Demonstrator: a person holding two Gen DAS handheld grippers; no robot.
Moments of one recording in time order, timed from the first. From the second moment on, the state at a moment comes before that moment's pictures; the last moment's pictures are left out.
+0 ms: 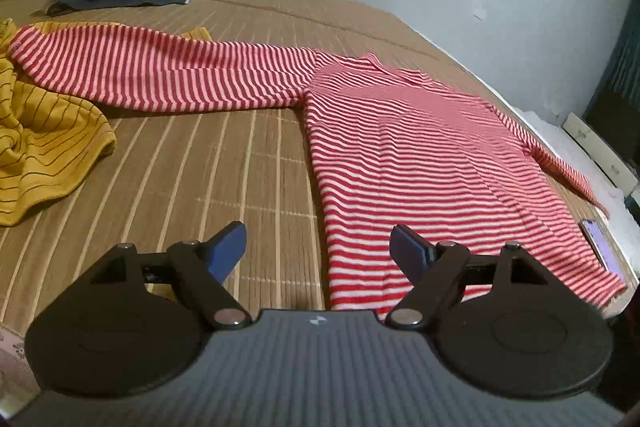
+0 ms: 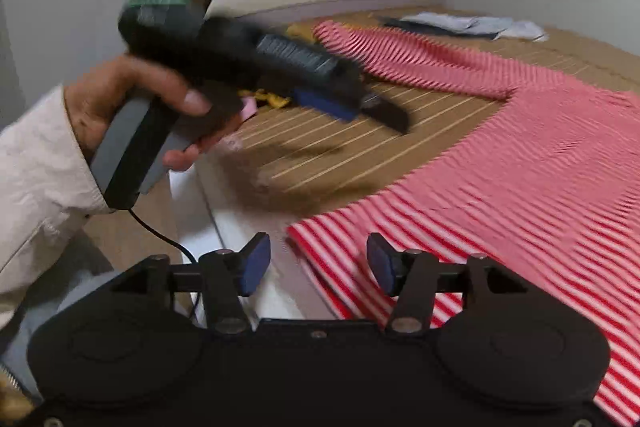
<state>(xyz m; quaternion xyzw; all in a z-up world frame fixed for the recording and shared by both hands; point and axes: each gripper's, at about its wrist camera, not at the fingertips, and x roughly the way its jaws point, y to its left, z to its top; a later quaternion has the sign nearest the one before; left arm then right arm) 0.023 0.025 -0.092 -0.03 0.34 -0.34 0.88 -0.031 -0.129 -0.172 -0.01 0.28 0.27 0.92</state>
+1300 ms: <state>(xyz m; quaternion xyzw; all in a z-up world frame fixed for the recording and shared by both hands) 0.017 -0.044 -0.119 0.11 0.39 -0.38 0.83 -0.114 -0.336 -0.175 0.11 0.29 -0.01 0.95</state>
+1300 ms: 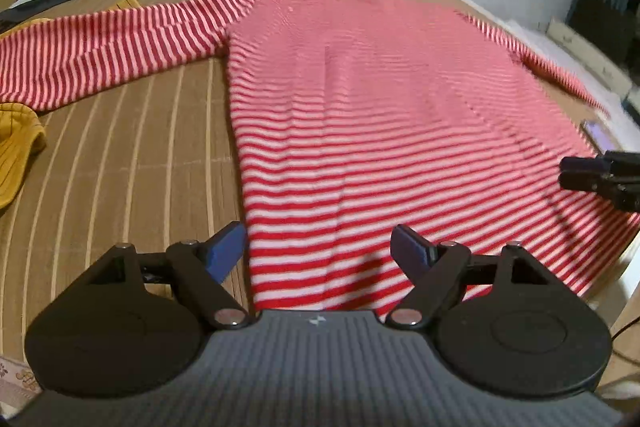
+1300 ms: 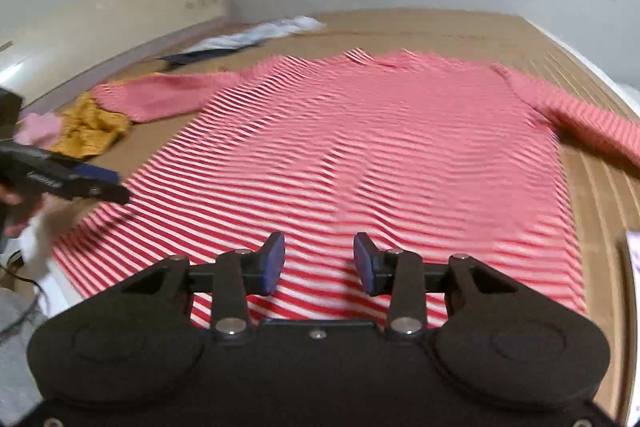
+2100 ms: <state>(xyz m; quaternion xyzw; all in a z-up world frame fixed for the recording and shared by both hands) 0.011 -0.059 -0.110 0.12 0.36 -0.41 0.83 -0.138 -0.318 -0.181 0.12 0.32 0.04 0.94</state>
